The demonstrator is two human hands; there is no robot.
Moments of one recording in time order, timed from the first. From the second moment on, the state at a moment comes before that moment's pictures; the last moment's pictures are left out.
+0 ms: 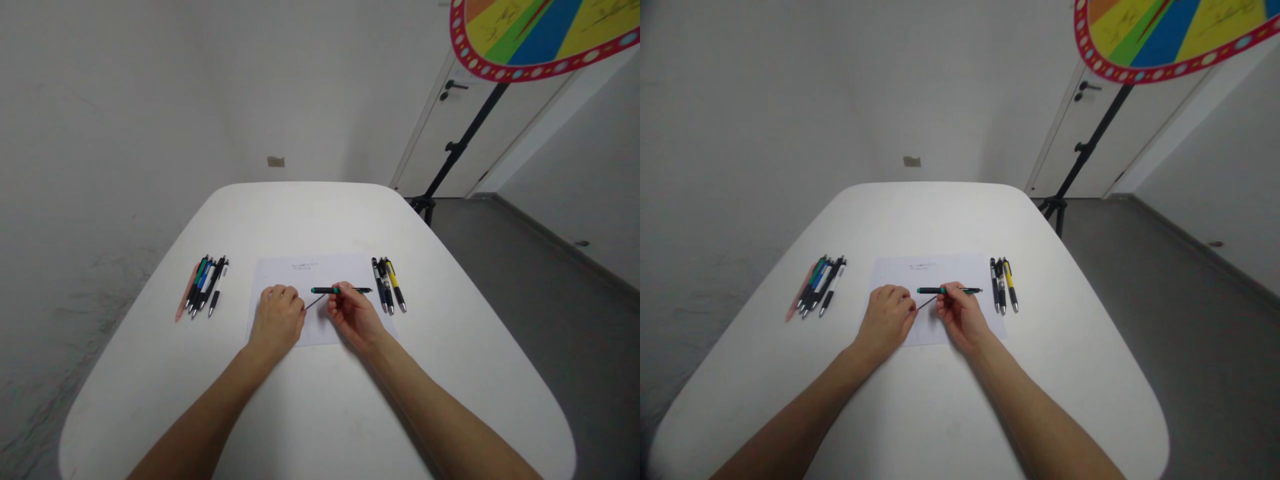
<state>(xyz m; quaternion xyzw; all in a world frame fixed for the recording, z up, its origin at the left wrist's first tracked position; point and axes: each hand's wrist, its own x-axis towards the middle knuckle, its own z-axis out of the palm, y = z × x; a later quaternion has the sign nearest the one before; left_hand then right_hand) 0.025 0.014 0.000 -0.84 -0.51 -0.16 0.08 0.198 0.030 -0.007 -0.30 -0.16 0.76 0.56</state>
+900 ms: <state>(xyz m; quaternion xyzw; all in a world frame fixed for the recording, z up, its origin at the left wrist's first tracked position) 0.033 0.004 0.002 -0.84 -0.51 -0.09 0.15 0.197 0.029 -0.004 -0.30 -0.15 0.75 0.56</state>
